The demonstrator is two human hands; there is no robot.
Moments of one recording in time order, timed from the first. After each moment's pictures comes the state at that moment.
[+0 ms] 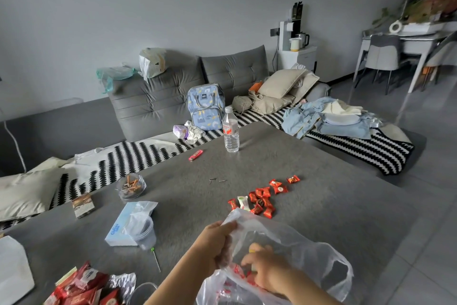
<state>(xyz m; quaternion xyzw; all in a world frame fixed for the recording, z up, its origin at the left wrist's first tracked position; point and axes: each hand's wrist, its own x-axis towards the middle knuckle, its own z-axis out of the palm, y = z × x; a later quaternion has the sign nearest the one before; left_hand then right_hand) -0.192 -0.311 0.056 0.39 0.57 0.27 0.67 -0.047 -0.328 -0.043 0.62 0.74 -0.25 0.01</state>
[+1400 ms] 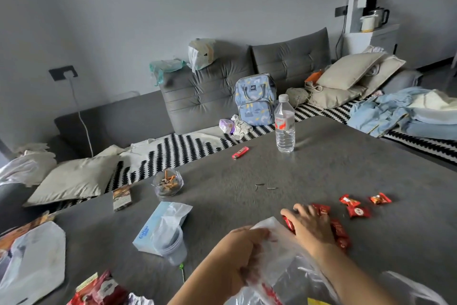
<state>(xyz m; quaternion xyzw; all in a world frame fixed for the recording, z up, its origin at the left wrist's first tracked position) -0.211 -0.235 0.027 0.34 0.59 0.30 0.67 -0.042 -0.143 -0.100 0.67 0.74 -0.04 -0.06</state>
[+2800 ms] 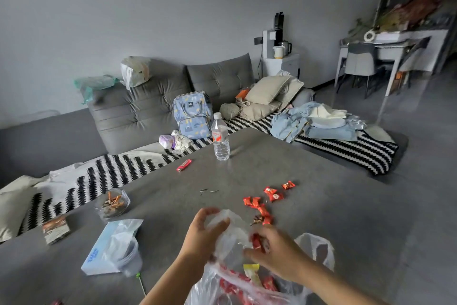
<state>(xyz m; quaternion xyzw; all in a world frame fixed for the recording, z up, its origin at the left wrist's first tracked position) -0.200 -0.274 0.049 0.52 0.55 0.36 0.55 -0.018 -0.315 0.002 0.63 0.66 -0.31 -0.28</state>
